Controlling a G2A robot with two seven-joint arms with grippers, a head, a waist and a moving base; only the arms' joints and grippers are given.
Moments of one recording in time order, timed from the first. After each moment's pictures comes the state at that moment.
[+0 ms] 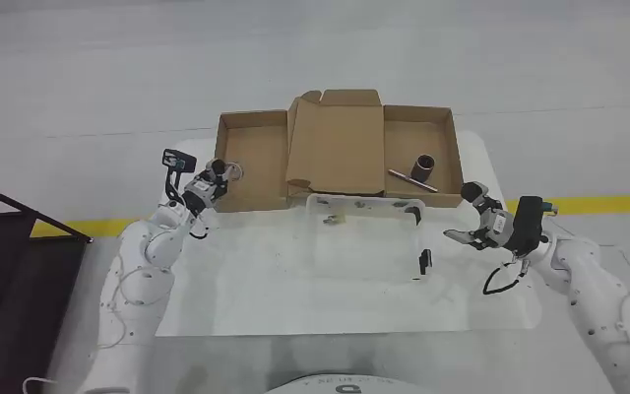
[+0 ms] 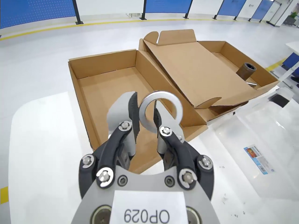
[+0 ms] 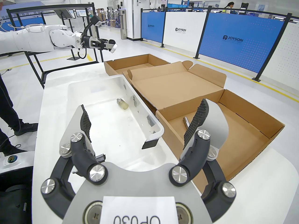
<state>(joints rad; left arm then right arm) 1.32 -1.20 -1.50 -1.33 1.07 -0.53 -0.15 -1.59 -0.80 1.51 -1.41 -1.30 -1.01 -0.65</state>
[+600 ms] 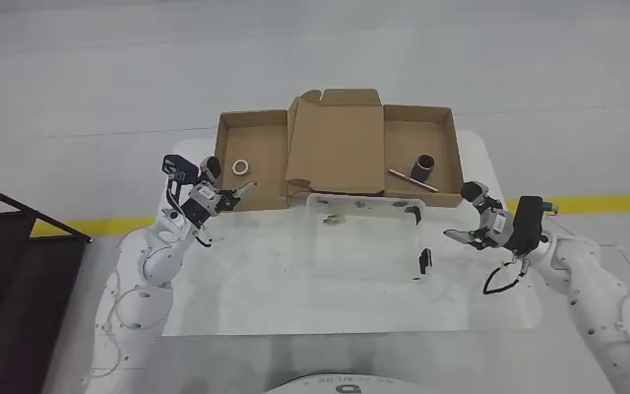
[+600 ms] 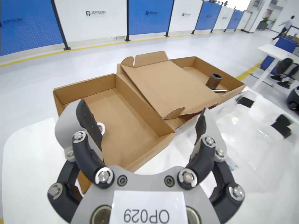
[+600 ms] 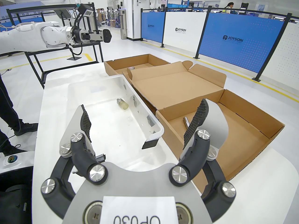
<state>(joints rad) 1.48 -1.19 -1.52 -1.59 1.07 -0.65 -0.04 -1.59 -0.80 1.51 -1.41 -1.30 -1.01 -0.65</state>
